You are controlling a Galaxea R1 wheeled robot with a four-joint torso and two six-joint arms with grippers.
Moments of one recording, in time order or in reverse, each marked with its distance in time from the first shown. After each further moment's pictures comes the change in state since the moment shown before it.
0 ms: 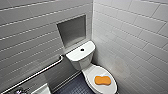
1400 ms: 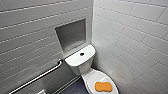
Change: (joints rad) left arm 0.036 0.017 -0.002 -0.001 0.002 0.002; right arm 0.401 -0.236 0.279 0.235 0.048 0.082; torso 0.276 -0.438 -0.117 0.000
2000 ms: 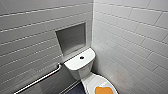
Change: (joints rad) left arm 0.003 0.002 -0.008 0.000 0.000 -0.003; right arm 0.070 0.110 -0.140 0.094 -0.012 0.001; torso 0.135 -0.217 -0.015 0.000
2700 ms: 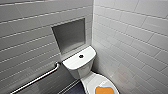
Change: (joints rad) left arm 0.013 0.011 -0.038 -0.001 0.000 0.000; right arm 0.038 0.040 -0.084 0.027 -0.018 0.058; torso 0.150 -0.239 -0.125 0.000
